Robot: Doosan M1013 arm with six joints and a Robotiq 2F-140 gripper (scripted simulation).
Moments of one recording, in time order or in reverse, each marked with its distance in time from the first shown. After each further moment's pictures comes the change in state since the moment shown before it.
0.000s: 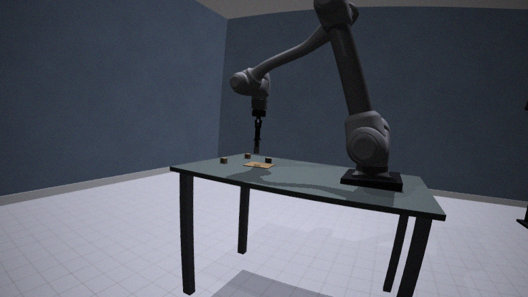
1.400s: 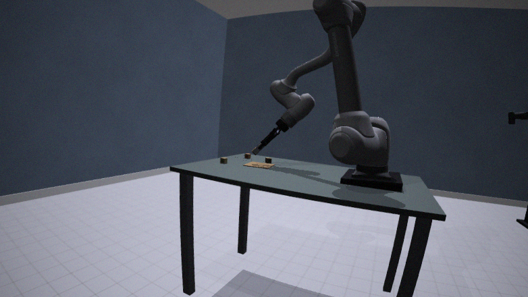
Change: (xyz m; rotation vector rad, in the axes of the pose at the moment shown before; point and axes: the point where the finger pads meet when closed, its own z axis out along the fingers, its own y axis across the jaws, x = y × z) arm 0.009 -0.003 0.011 -0.040 -0.745 -0.059
